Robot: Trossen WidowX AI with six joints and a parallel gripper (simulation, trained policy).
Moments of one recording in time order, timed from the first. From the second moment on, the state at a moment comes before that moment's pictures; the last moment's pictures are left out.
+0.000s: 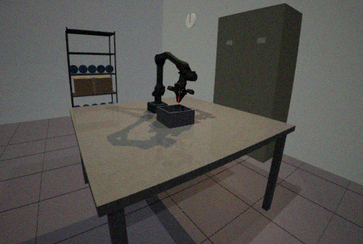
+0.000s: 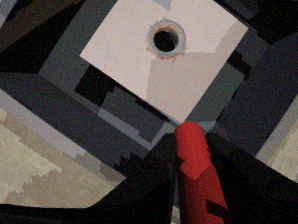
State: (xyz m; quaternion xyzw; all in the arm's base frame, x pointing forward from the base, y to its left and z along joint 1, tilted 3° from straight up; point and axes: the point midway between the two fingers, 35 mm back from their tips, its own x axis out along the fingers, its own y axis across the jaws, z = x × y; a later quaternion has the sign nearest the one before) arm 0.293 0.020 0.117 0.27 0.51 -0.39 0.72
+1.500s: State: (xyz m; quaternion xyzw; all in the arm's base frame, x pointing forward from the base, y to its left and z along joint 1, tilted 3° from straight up) arm 0.370 -0.048 0.068 0.25 0.58 -0.29 0.72
